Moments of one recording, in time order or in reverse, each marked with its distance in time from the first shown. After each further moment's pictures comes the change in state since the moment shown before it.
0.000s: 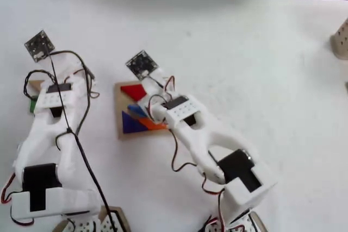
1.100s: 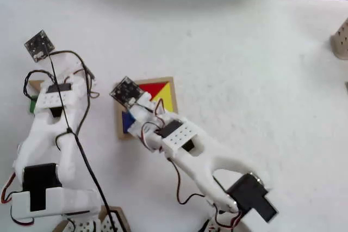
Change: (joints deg) left arm 0.0 0.0 0.0 0.0 0.0; right arm -9.8 -12.2 14.2 -1.3 0.0
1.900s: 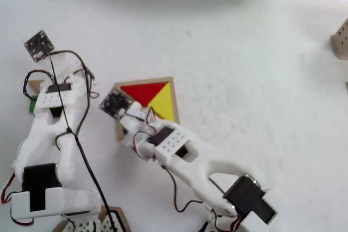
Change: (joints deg) left arm 0.0 0.0 0.0 0.0 0.0; right arm -4.7 0.1 0.0 3.3 0.1
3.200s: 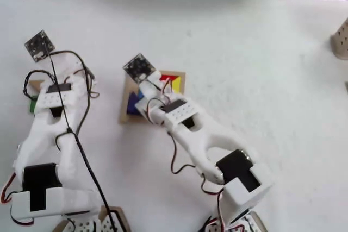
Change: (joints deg) left arm 0.0 0.0 0.0 0.0 0.0; right arm 14.3 13.0 -13.5 -4.7 -0.1
